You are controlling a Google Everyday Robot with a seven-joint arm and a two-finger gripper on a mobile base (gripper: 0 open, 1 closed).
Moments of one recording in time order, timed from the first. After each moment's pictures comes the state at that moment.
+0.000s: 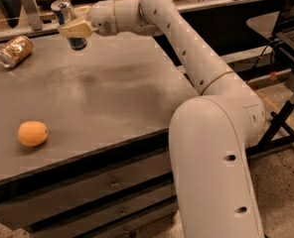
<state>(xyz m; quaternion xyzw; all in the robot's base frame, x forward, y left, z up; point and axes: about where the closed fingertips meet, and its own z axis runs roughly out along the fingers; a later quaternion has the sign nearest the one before) 0.739 0.207 0.960 -0.57 0.48 0.42 0.52</state>
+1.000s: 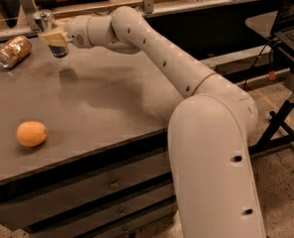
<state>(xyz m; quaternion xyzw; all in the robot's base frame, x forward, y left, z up) 0.763 0.285 0.925 -0.49 0.55 0.41 0.55</state>
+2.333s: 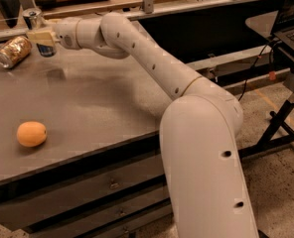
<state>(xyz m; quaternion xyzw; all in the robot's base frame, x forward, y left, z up) 0.768 0.314 0.933 -0.45 0.54 0.43 0.56</state>
